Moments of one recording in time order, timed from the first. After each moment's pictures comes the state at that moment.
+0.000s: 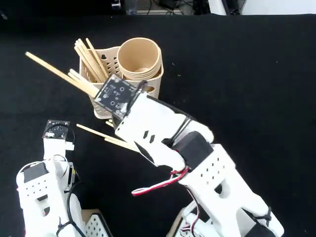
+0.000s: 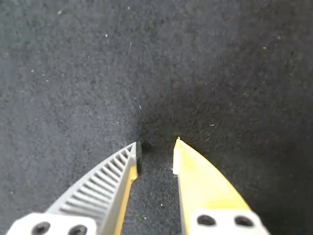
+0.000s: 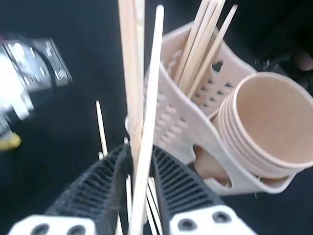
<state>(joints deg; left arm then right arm) -30.2 -60.0 82.7 61.8 -29.5 -41.1 -39.8 24.0 61.1 21.3</state>
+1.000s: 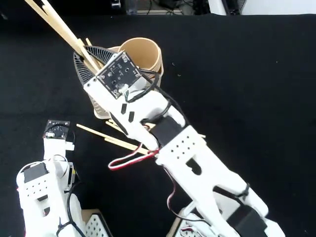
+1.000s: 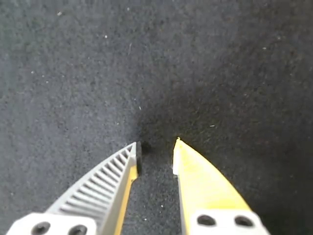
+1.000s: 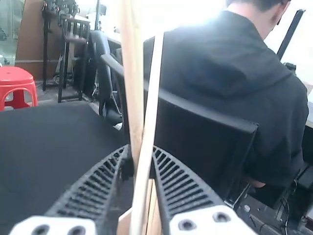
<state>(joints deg) -30.2 -60.1 82.9 61.2 -29.7 -41.1 -24.9 27.9 5.4 14.7</state>
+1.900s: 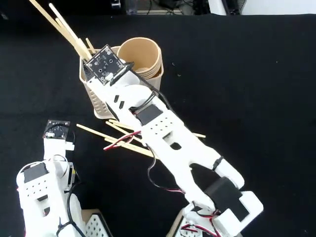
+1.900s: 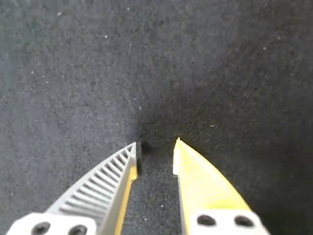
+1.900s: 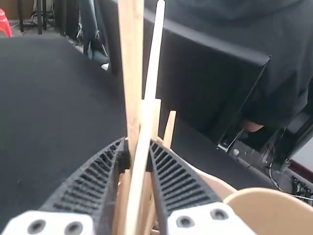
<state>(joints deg) -30.2 -60.1 82.9 61.2 -29.8 -37.4 -5.9 28.2 -3.2 14.4</state>
